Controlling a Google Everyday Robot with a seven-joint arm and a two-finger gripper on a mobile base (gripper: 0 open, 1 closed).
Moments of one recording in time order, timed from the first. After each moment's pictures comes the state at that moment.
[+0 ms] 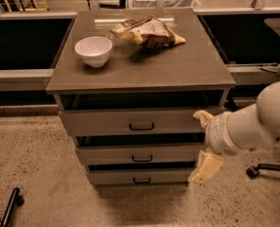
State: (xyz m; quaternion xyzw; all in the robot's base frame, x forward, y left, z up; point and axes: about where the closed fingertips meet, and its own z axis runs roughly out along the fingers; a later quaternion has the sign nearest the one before) arm 0.439 -0.149 0.755 -0.62 0.73 0.09 0.27
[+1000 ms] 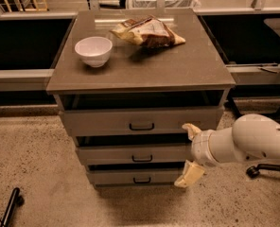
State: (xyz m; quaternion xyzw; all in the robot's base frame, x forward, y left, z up) arm 0.467 -0.129 0.668 -0.61 0.72 0.09 0.32
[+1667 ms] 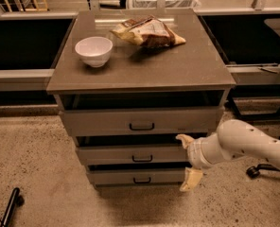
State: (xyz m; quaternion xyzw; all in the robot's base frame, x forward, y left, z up) arm 0.490 -0.142 0.576 -0.68 0.67 0.10 0.27
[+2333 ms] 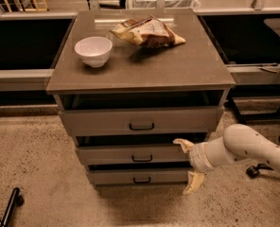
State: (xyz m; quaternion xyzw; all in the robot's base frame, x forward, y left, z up) arm 0.490 -0.143 0.546 -0.72 0.60 0.15 0.31
